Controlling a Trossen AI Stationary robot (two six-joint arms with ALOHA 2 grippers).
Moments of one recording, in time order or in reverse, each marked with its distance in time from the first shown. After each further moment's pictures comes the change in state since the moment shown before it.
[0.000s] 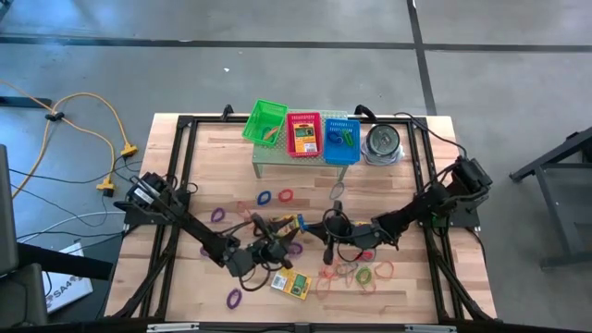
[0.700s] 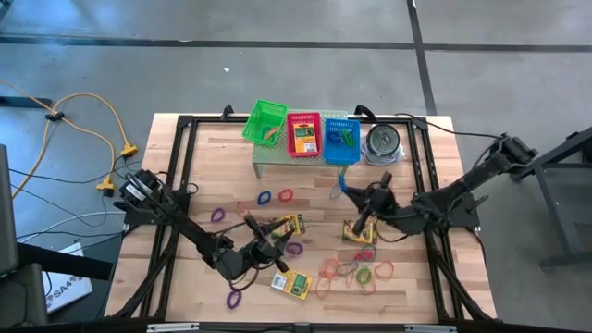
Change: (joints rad) left arm -0.041 -0.067 0.000 0.007 -0.037 -0.083; right arm 0.088 -0.580 0.000 -0.583 0.450 -0.076
